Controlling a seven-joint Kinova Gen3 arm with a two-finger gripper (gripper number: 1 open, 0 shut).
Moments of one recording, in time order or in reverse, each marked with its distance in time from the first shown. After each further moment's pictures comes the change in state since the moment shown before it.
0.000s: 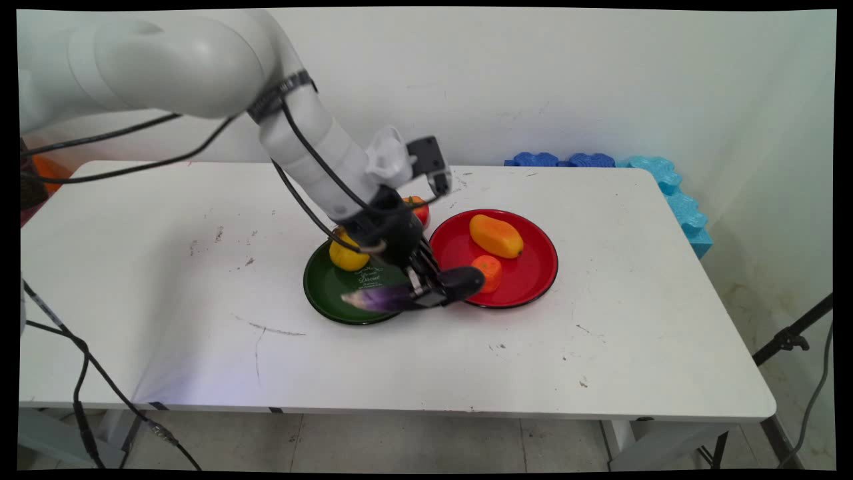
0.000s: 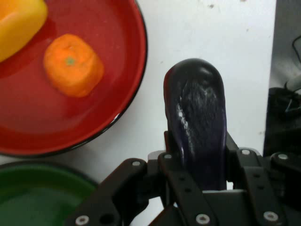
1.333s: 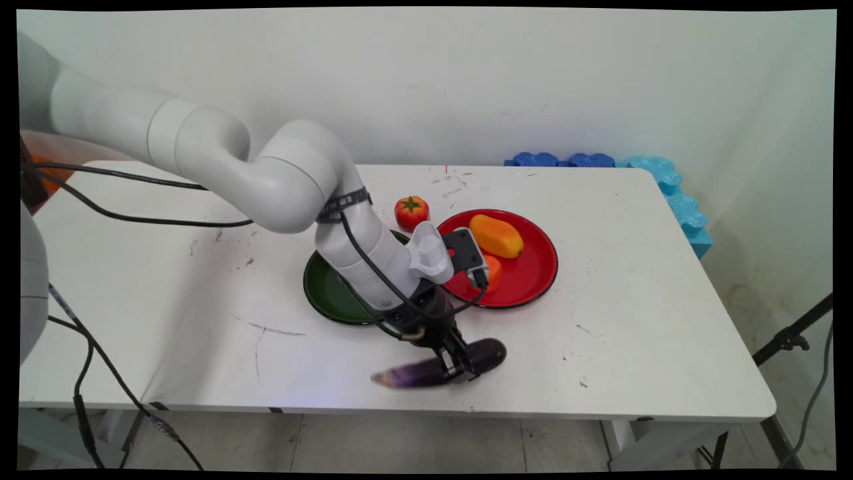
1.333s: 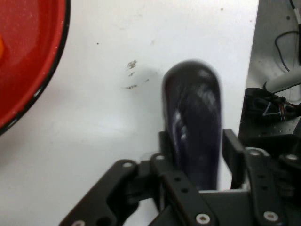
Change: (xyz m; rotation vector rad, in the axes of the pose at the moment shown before) arm -0.017 0.046 0.097 -0.046 -0.029 -0.075
